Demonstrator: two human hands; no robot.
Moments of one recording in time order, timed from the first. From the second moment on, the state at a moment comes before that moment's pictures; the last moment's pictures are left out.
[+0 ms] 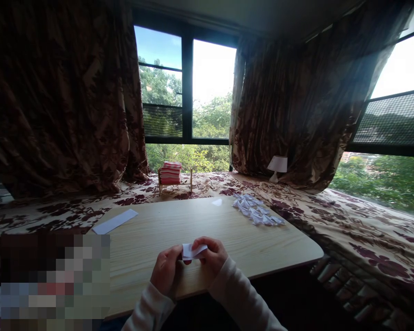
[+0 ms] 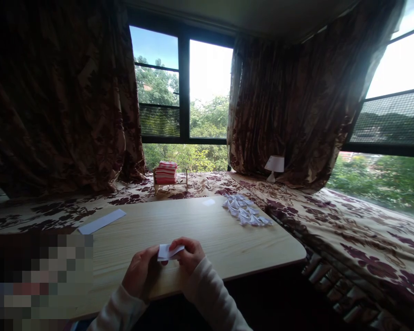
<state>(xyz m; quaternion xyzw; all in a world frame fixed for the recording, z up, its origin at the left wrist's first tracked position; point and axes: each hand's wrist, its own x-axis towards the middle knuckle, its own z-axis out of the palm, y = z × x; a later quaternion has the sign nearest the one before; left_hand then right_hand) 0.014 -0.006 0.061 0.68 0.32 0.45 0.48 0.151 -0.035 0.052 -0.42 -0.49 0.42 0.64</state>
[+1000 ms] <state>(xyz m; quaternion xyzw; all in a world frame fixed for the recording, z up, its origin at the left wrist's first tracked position) 0.017 -0.010 0.058 0.70 0.32 0.43 0.47 0.160 -0.027 0.043 -0.38 -0.48 0.43 0.67</state>
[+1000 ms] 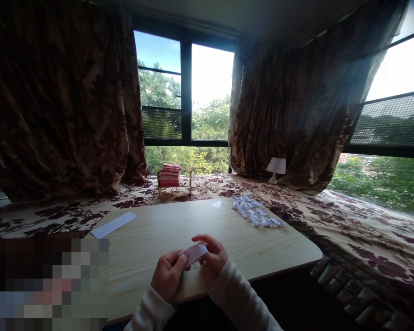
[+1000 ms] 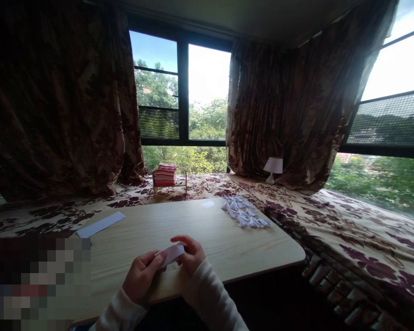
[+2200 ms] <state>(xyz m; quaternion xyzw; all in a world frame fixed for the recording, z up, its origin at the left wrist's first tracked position) 0.023 -0.008 0.056 0.69 0.29 0.45 0.48 0.155 -0.035 0.043 -0.43 -0.55 0.26 0.66</state>
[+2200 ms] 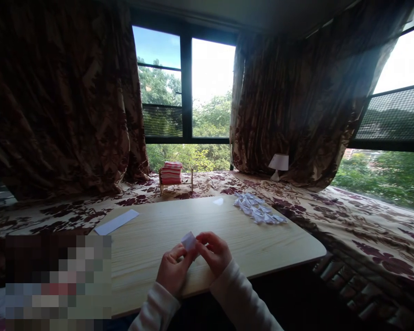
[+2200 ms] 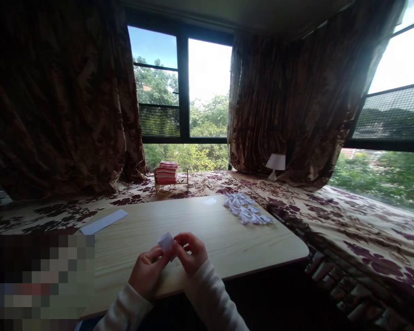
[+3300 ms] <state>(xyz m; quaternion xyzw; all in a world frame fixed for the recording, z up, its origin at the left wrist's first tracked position) 0.017 -0.002 0.039 0.66 0.34 0.59 0.30 0.155 -0.034 0.040 -0.45 -0.55 0.26 0.65</state>
